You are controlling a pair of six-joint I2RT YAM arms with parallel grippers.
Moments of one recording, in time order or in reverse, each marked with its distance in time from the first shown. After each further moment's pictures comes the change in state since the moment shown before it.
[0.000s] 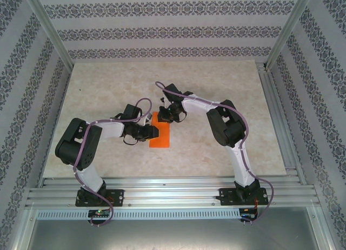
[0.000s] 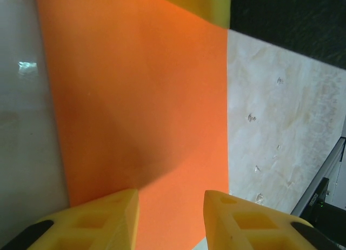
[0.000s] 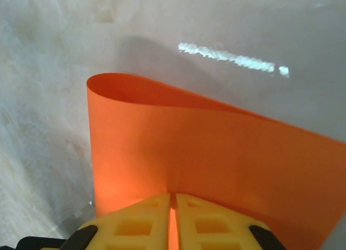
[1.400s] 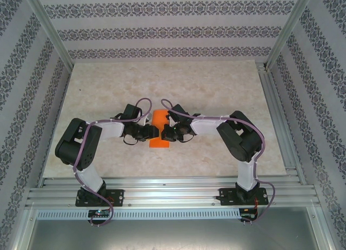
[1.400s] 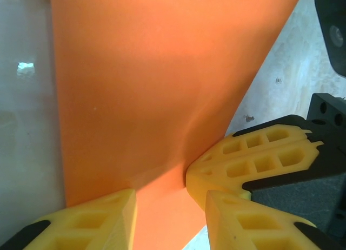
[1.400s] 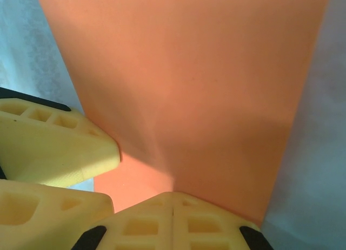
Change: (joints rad) left arm 0.001 -0.003 0.005 -0.005 -0.001 0.000; right arm 0.118 -0.300 -0.560 0.367 -0.016 0.214
